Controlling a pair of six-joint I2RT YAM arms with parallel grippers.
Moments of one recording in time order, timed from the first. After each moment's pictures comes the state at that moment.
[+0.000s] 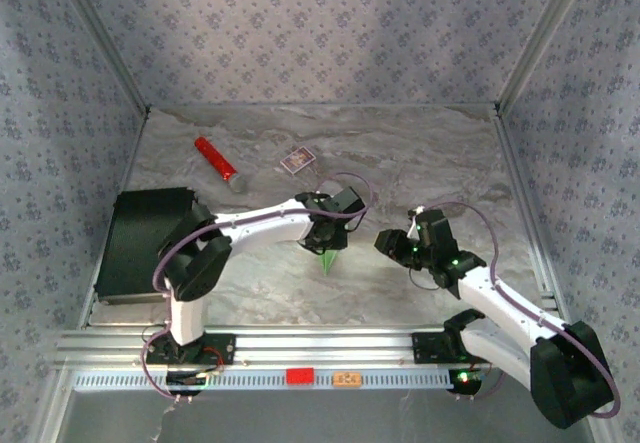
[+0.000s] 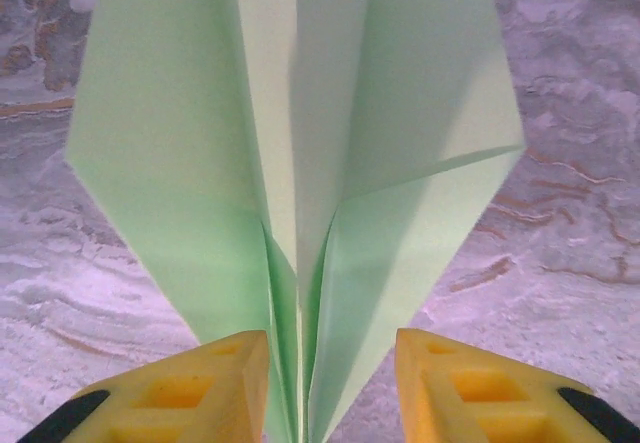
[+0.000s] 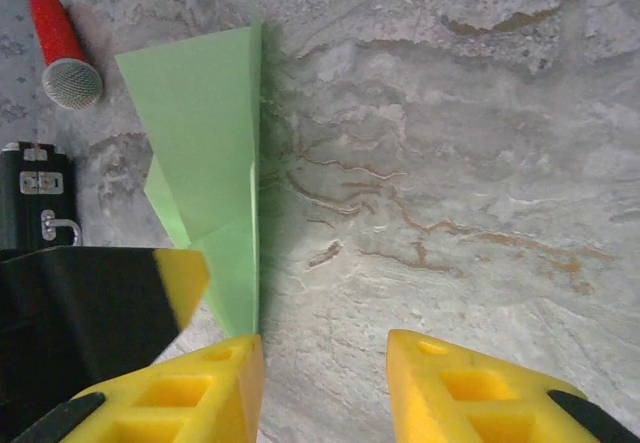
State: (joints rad) left arm -1.00 1.87 1.37 -0.78 -0.17 -0.96; right arm 0.42 0.94 0.38 -0.16 -0.31 0.85
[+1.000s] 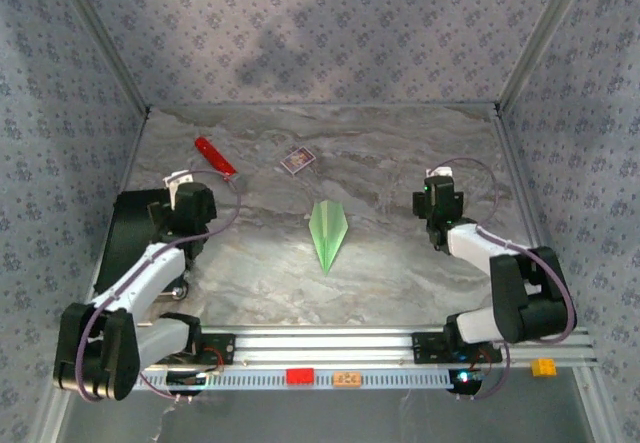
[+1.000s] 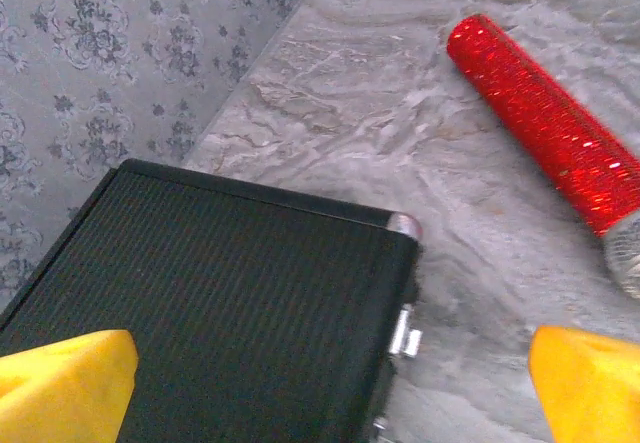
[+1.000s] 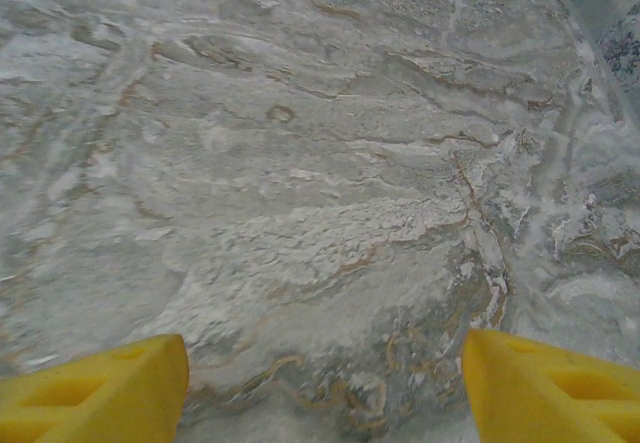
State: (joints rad) left arm -0.19 1.12 0.51 -0.02 -0.63 -0.16; right arm 0.18 1.41 0.56 0.19 0.37 0.03
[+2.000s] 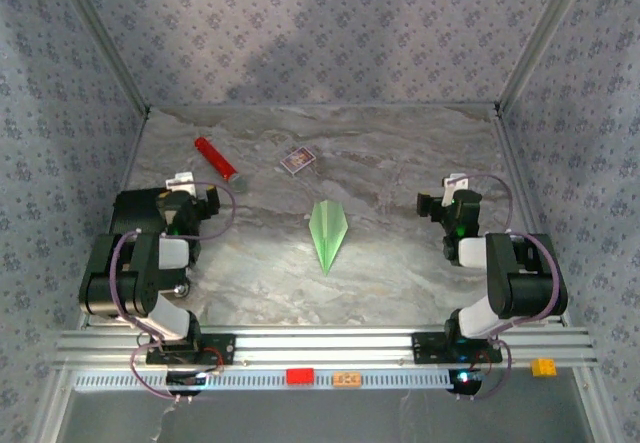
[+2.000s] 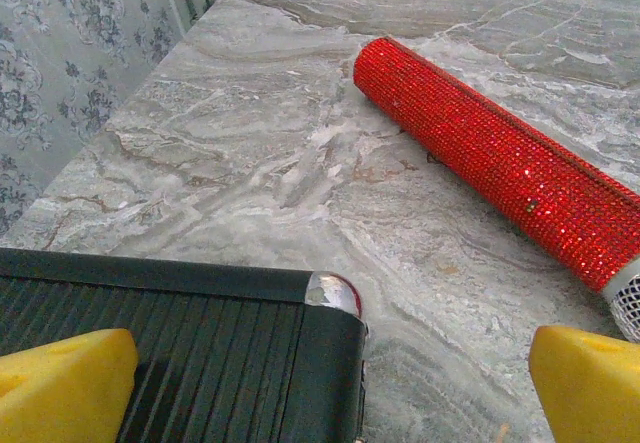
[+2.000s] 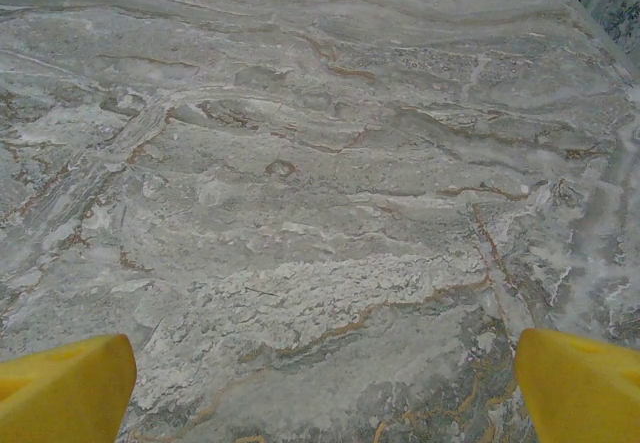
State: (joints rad) left arm 0.00 1.53 0.38 0.76 -0.22 -0.04; right arm -0.02 1.51 0.38 0.69 0.04 -0.04
